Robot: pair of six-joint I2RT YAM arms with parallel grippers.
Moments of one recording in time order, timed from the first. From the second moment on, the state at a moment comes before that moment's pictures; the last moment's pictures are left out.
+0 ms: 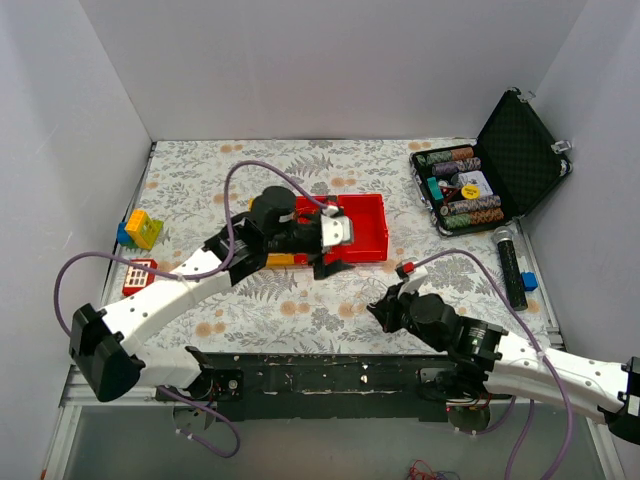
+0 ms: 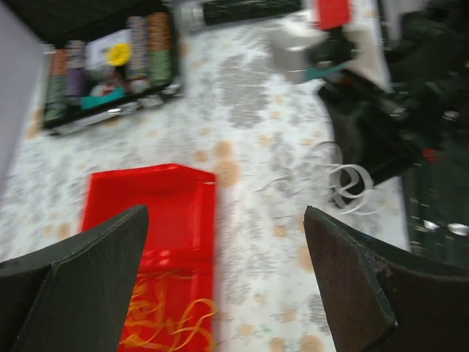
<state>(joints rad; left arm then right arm) -0.77 1.25 1.14 -0.19 0.51 0.52 1.16 0.55 0.27 -0.16 0.39 0.62</state>
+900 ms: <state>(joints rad) -0.86 1.41 1.15 -0.40 0.73 0.53 1.16 0.72 0.37 -0.01 0.22 0.49</state>
